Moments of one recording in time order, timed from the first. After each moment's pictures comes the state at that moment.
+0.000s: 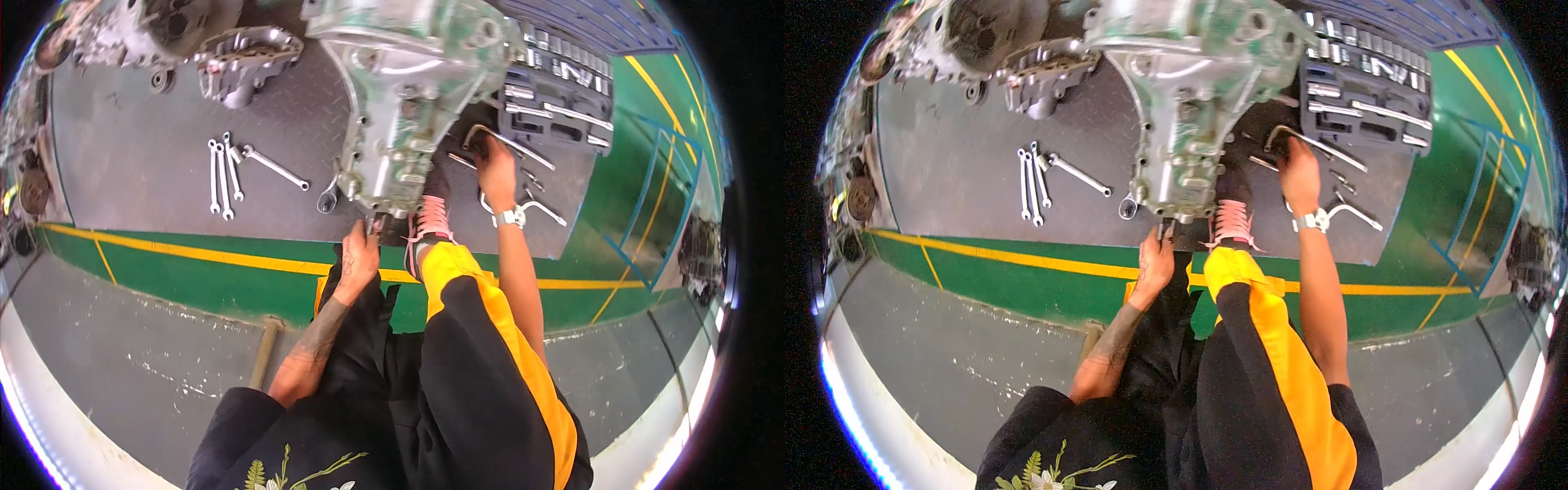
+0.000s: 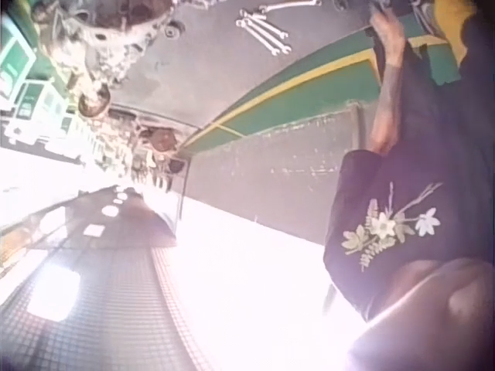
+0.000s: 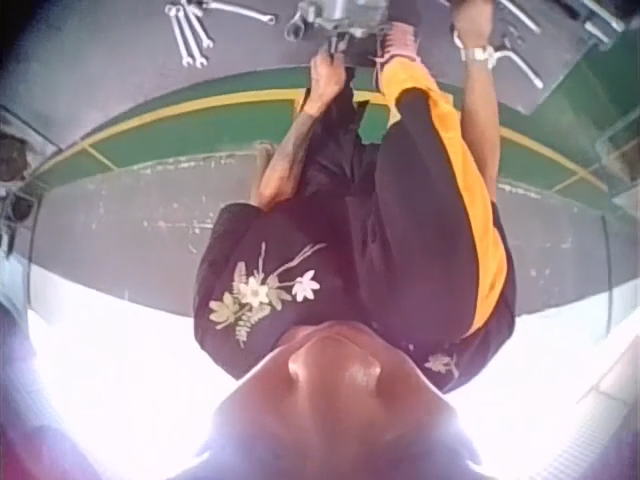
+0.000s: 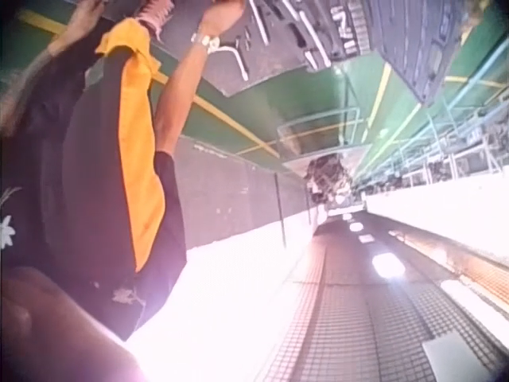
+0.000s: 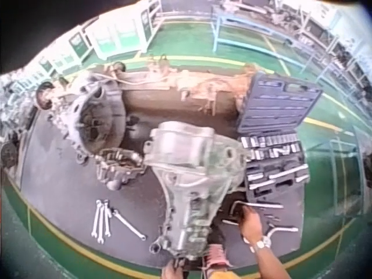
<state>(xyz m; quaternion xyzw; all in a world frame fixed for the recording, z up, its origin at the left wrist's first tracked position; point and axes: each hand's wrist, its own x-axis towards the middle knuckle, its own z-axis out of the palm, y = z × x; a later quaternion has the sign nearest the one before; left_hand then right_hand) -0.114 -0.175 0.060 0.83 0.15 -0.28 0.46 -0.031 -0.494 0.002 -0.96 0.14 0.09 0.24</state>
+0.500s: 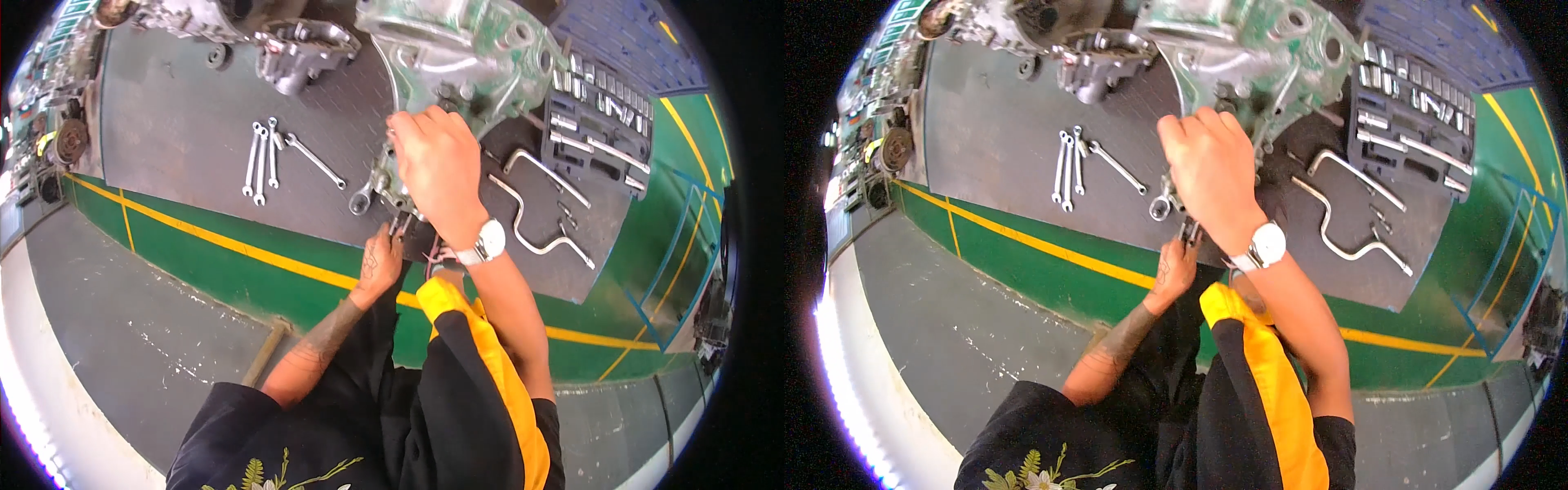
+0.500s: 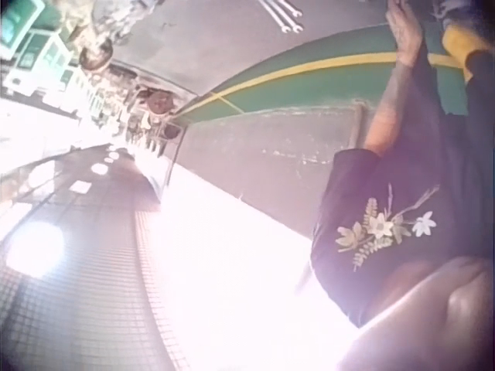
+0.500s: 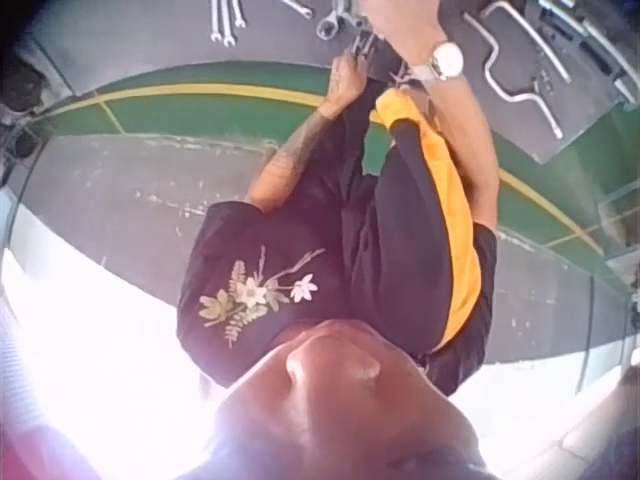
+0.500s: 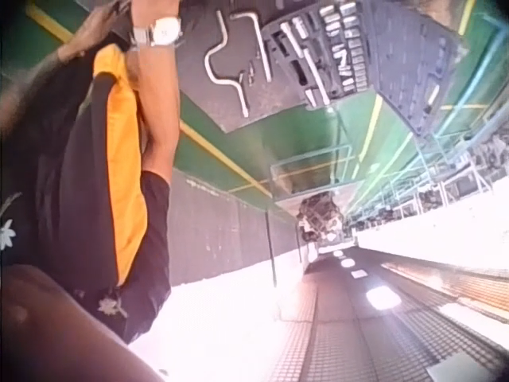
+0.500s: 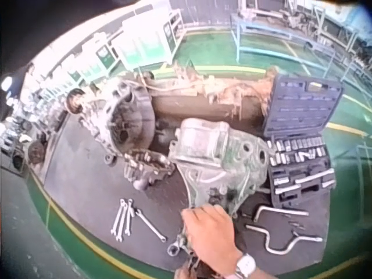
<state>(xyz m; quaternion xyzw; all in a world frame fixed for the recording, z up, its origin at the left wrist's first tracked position) -0.117 -0.160 0.040 0.87 0.10 -0.18 0.44 0.067 -0.297 0.145 -0.90 -0.18 -0.16 0.35</state>
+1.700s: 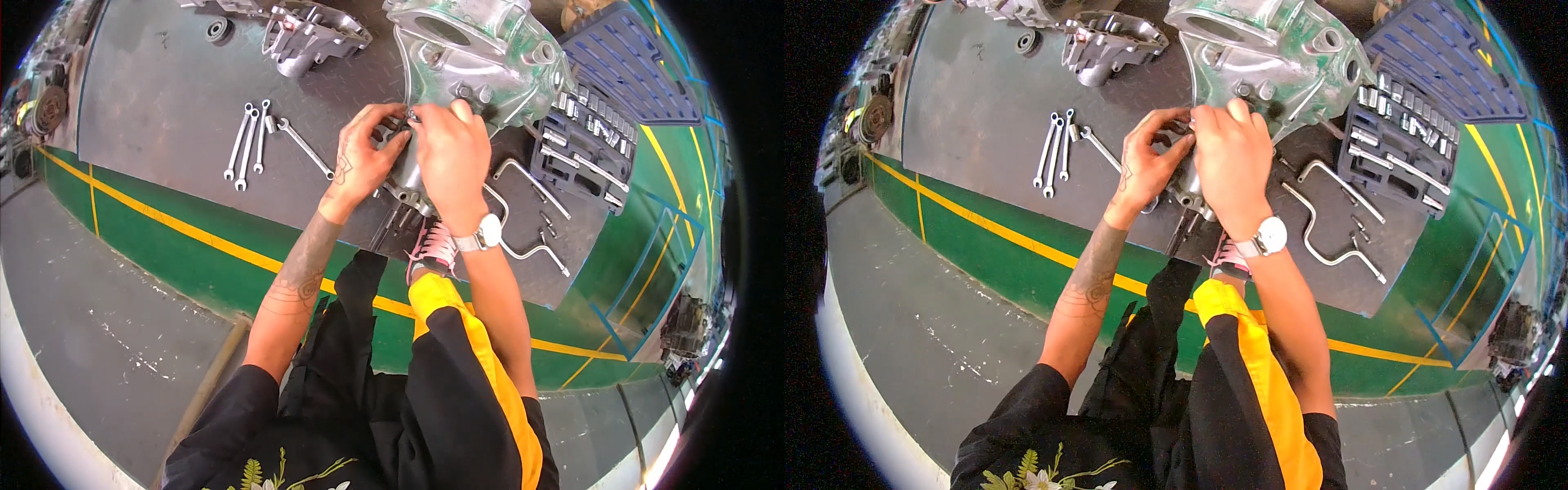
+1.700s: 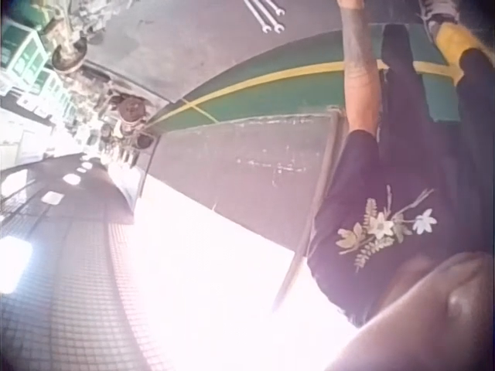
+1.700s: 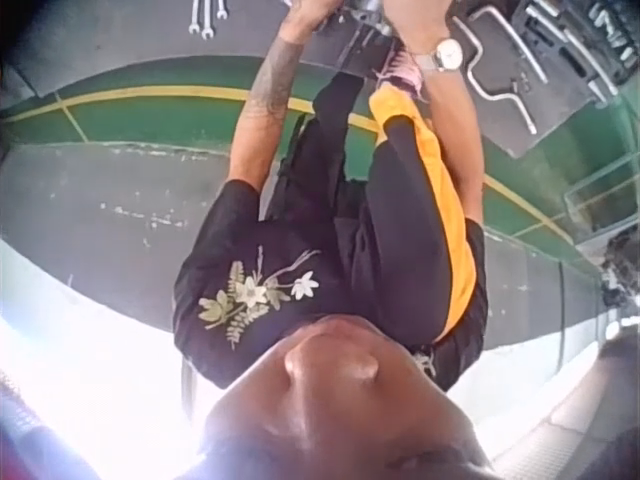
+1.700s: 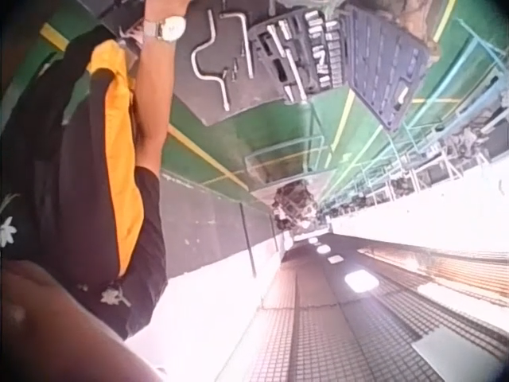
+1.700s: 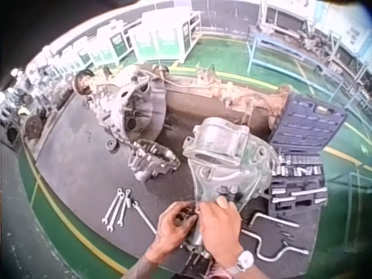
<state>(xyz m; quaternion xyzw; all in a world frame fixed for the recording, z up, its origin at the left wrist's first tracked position) 0.053 -0.153 0.085 0.82 -0.01 -0.03 0.57 0.064 -0.302 0.123 -0.94 -0.16 -0.13 0.25</state>
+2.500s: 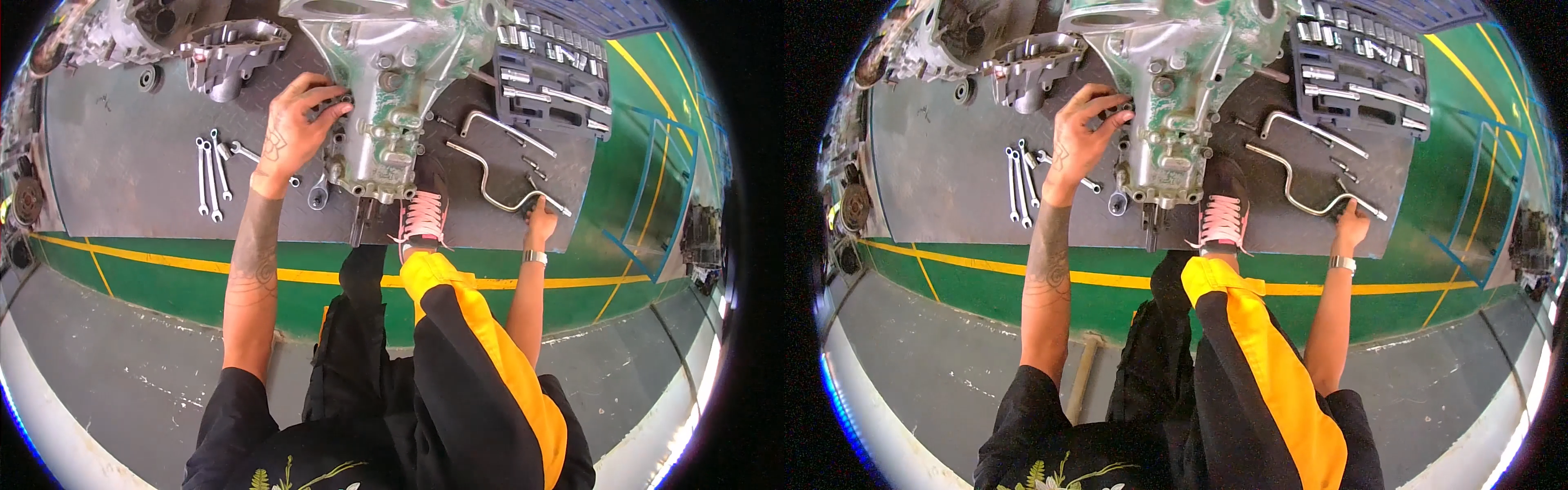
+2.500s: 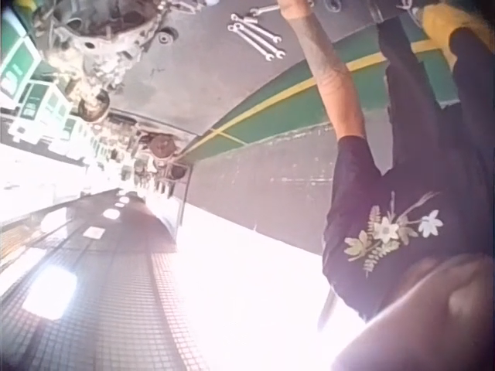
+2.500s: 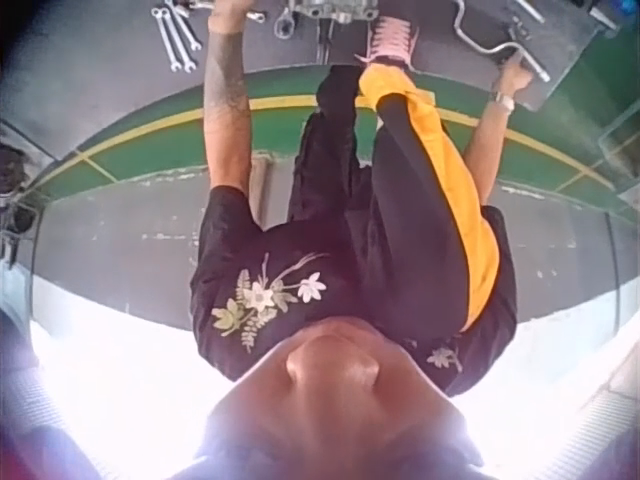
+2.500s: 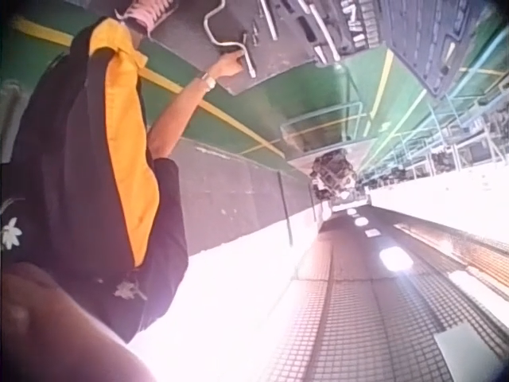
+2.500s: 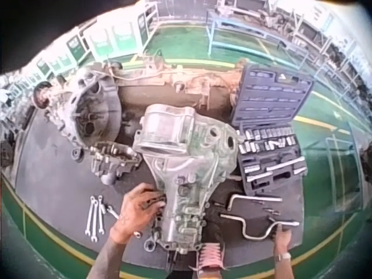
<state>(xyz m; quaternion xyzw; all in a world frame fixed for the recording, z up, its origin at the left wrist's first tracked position) 0.105 -0.148 0.084 0.85 -0.22 -0.04 0.47 -0.188 -0.610 -0.047 -0.69 0.65 -0.09 0.29</state>
